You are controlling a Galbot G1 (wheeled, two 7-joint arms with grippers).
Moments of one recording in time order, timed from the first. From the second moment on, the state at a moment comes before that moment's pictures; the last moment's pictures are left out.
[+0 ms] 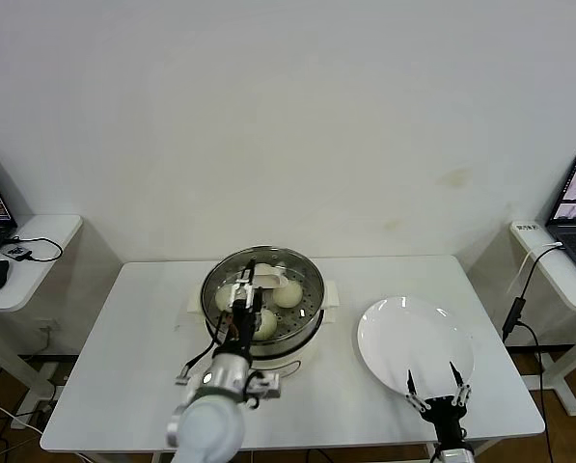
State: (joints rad) left arm 1.26 -1.44 -0.19 -2.05 1.44 0.25 0.18; right arm -1.58 1.52 0.73 1.74 -0.30 0.27 0.00
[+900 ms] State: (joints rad) left arm 1.79 -1.28 -0.61 -2.10 -0.08 -0.14 -0.09; right arm -1.74 1.40 0.65 1.91 -0.01 0.20 -0.12
